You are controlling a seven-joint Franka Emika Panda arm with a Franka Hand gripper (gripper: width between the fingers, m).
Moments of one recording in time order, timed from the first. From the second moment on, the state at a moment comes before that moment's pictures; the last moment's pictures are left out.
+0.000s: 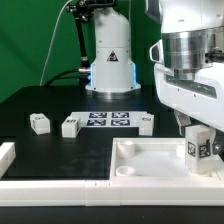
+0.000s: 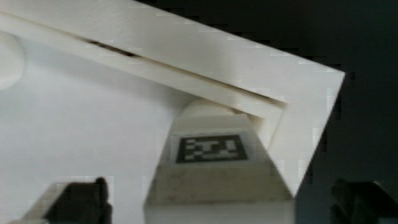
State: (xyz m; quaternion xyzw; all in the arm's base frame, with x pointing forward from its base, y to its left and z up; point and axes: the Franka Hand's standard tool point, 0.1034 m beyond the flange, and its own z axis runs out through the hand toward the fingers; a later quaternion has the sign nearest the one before) arm 0.635 0.117 0.075 -0.82 0.57 0.02 0.06
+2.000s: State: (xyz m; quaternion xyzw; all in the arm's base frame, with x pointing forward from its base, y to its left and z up) arm 0.636 0.115 0.076 -1.00 -0.05 -0.02 0.03
